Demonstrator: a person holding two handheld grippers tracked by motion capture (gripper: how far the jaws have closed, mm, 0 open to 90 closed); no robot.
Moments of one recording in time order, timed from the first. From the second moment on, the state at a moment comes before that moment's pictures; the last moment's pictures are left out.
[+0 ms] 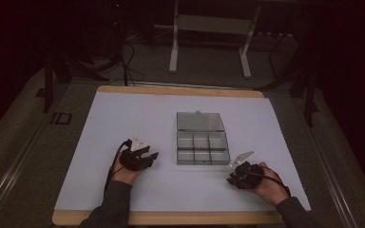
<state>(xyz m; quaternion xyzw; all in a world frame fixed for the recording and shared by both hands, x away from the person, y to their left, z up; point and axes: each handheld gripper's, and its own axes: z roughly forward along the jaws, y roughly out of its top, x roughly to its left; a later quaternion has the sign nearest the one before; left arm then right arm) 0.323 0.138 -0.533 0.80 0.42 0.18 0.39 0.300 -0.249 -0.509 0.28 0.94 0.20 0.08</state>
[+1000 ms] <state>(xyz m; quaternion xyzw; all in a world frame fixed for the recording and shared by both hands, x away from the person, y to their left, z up) 0.323 0.137 -0.533 0.80 0.41 0.18 0.39 0.309 -0.263 -0.493 0.32 0.91 0.26 0.06</state>
